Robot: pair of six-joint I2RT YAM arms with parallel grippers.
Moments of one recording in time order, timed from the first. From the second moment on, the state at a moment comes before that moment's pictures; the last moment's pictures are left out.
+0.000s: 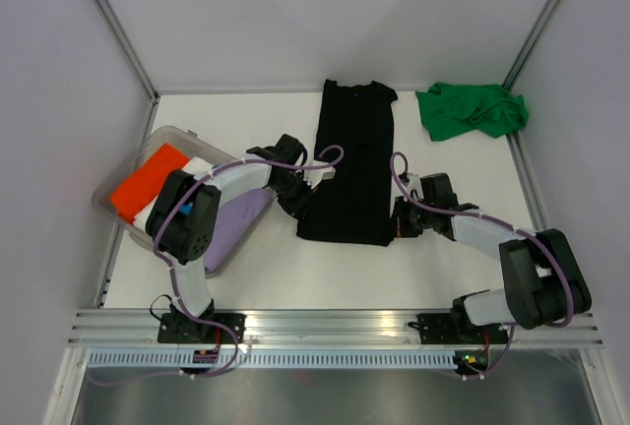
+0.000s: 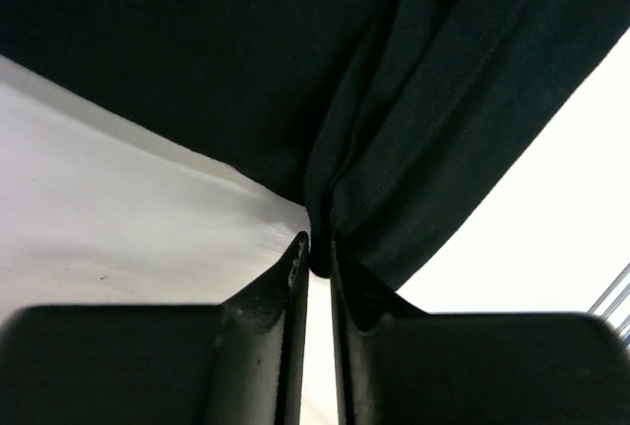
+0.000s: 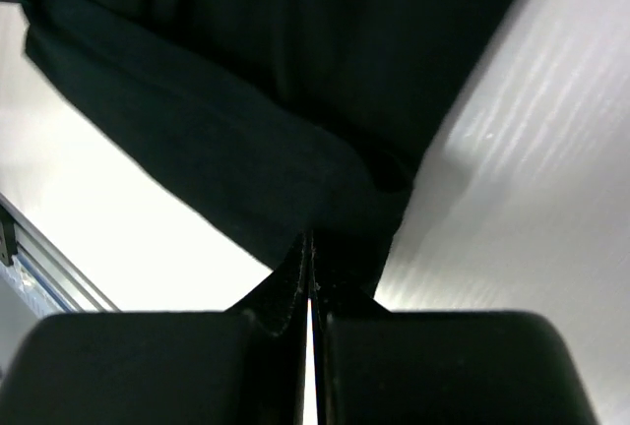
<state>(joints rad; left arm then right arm) -0.52 1.88 1.25 -0.66 0.44 0.39 0.26 1.36 0.55 -0.14 -0.52 0.28</state>
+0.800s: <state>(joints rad) -0.82 1.53 1.00 -0.49 0.19 0.70 0.24 1.41 0.55 -0.08 -0.52 0.29</state>
